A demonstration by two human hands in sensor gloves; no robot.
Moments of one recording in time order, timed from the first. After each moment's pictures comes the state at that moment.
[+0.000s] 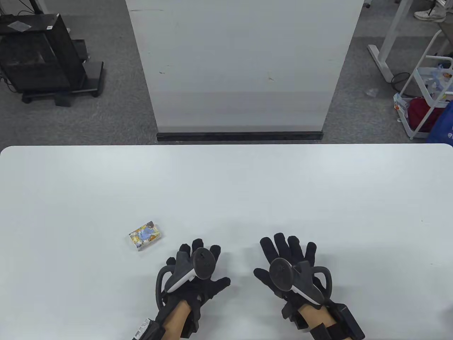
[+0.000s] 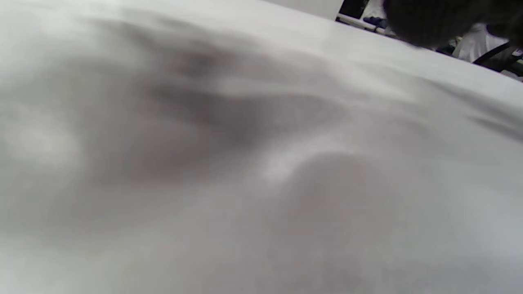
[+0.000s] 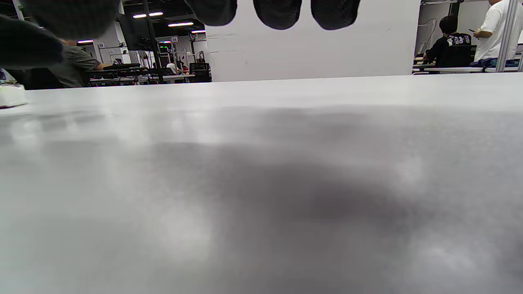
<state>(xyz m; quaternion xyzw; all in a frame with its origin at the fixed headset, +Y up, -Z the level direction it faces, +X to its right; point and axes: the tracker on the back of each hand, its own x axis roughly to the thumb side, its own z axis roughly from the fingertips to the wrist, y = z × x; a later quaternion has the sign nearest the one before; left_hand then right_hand) -0.139 -0.745 -0.314 -0.22 -0.09 0.08 0.97 0.106 -0.736 -0.291 0.05 -0.01 1.00 0.08</state>
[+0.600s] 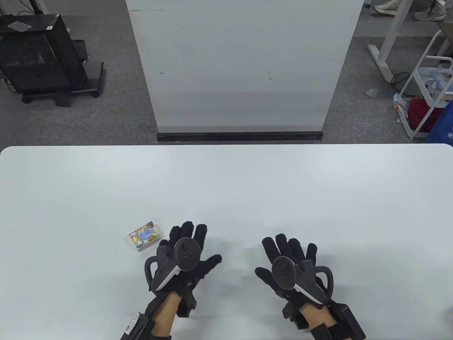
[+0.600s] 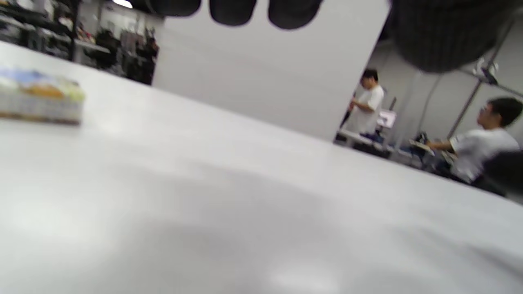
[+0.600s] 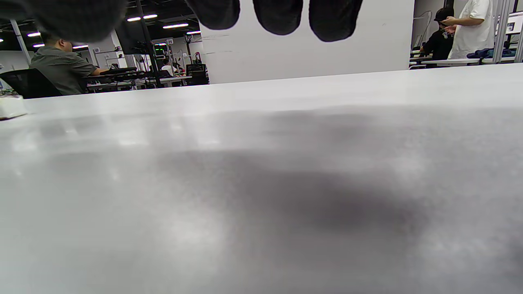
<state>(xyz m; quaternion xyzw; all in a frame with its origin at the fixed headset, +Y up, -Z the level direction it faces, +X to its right) -0.171 -0.688 -0.330 0.01 -0.04 0.14 0.99 0.110 -0.735 -0.291 0.05 0.00 0.99 0.09</state>
